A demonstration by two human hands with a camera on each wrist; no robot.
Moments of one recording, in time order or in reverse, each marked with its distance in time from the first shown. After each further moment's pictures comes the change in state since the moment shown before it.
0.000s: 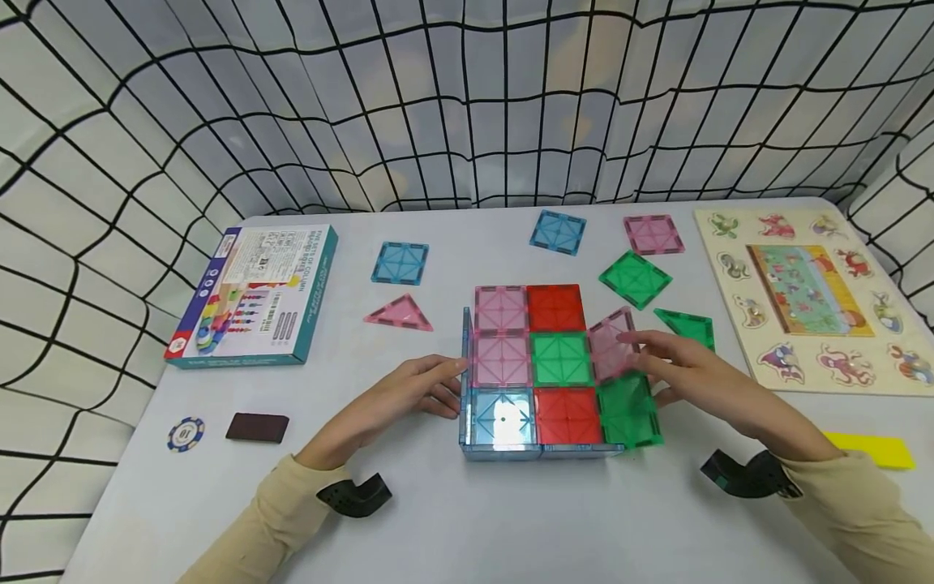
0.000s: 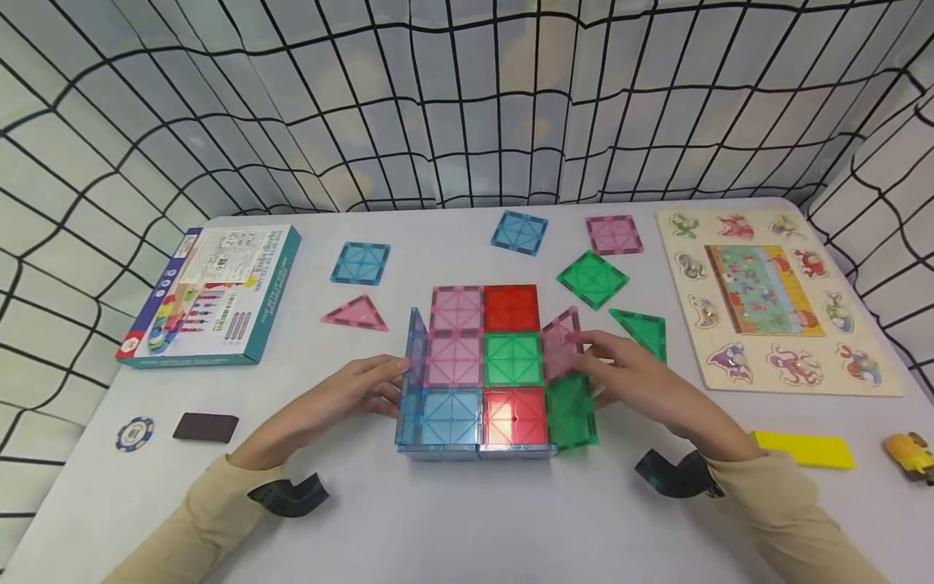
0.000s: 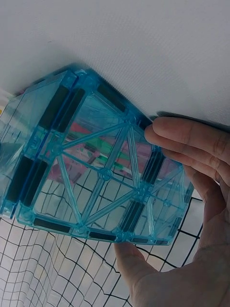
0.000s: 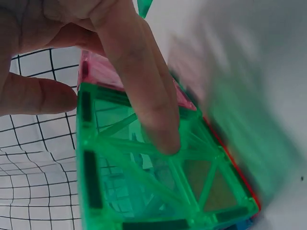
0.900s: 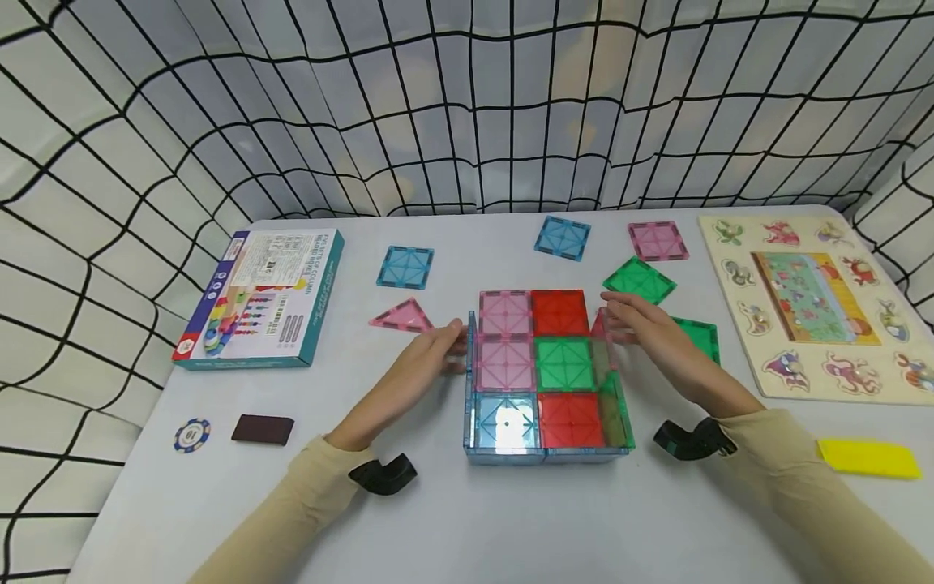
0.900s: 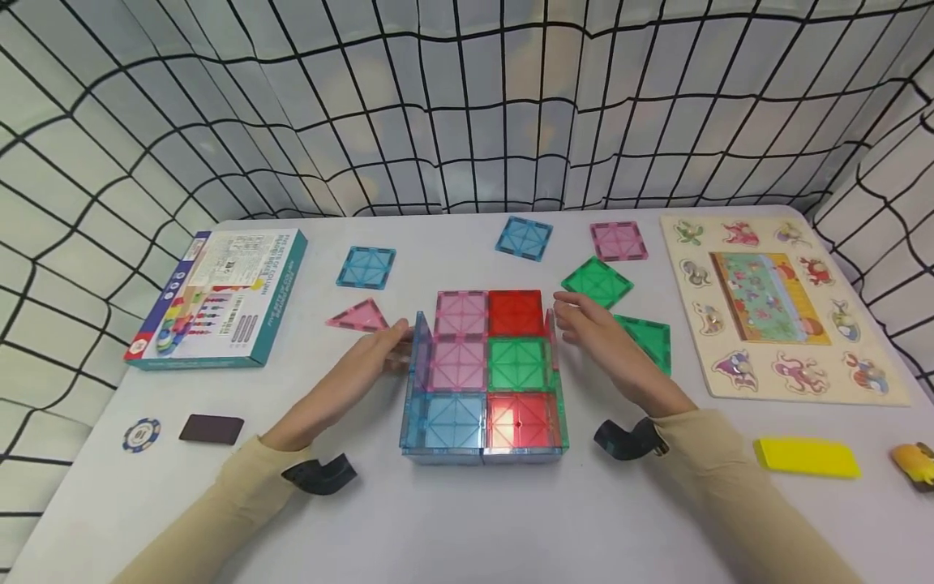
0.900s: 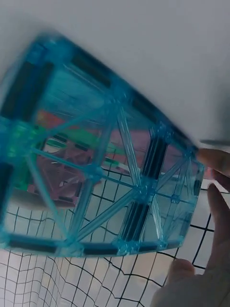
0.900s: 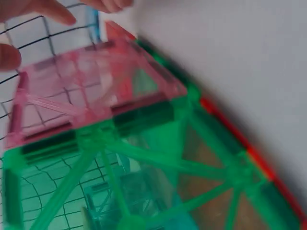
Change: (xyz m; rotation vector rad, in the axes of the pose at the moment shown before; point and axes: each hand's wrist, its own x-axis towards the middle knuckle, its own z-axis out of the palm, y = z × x) left_hand 0.019 0.015 0.004 0.116 0.254 0.081; right_hand 0.051 -0.012 0.009 0.160 0.122 -0.025
